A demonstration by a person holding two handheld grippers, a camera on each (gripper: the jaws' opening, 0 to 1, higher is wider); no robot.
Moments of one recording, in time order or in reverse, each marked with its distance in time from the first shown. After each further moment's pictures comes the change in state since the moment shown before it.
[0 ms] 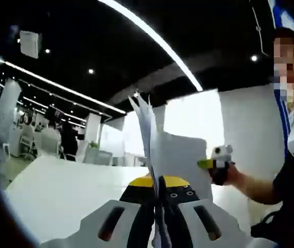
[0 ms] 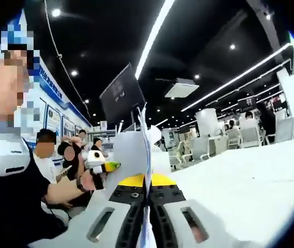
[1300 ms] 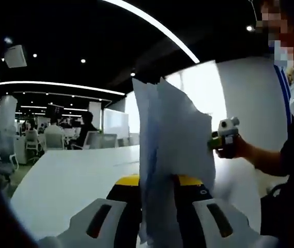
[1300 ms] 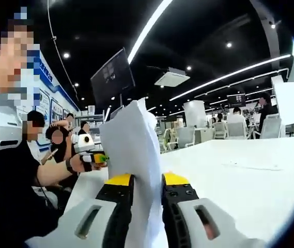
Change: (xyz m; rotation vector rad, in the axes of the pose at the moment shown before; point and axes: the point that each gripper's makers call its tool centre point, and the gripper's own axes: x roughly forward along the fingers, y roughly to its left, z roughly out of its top) left arm -0.016 -0.002 -0.048 0.024 0.174 -0.008; right arm -0.038 -0.023 -0.043 0.004 0.113 -0.107
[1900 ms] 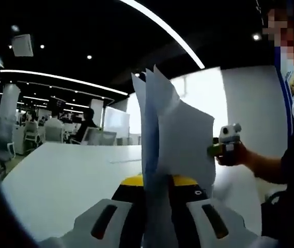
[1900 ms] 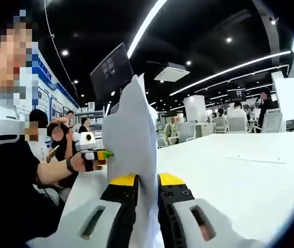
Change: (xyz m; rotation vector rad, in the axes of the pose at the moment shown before) left arm 0.009 -0.002 -0.014 -0.047 -0.020 0.010; right arm 0.007 0.008 -0.019 0.007 0.042 0.008
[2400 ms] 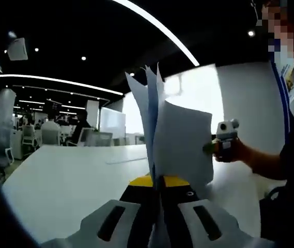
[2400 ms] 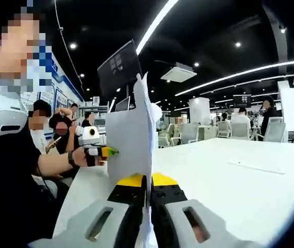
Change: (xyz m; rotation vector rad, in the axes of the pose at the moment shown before) left arm 0.003 -0.011 0.003 0.025 0.006 -0.040; right arm -0.001 0.008 0.004 -0.079 0.013 0.022
